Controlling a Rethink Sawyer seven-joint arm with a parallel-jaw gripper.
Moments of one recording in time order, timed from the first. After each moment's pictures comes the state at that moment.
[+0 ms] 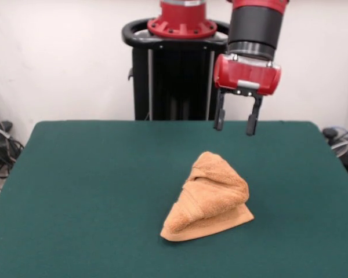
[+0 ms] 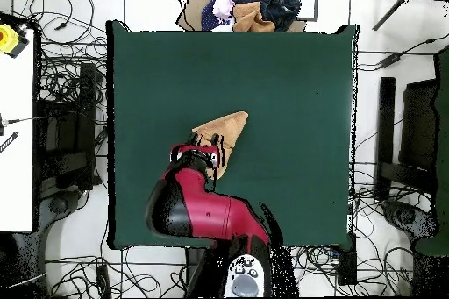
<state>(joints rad) 0.00 -0.81 -0.14 2.05 0.01 -0.22 1.58</state>
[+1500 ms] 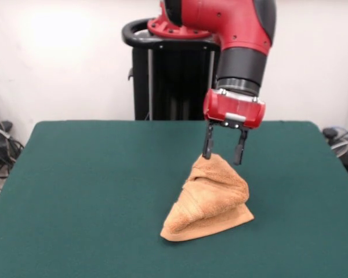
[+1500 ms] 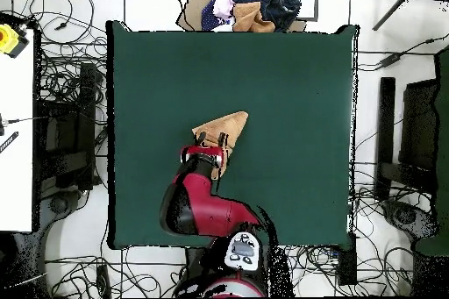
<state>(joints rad) 0.01 -0.59 -0.17 2.05 0.02 -0.57 1.58</state>
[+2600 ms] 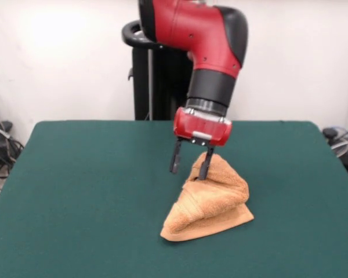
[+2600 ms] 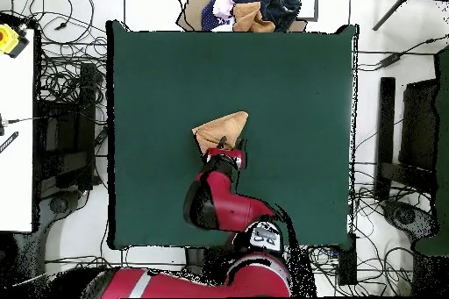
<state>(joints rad) -0.08 -0.48 -0.19 1.99 -0.02 -0.57 1.58</state>
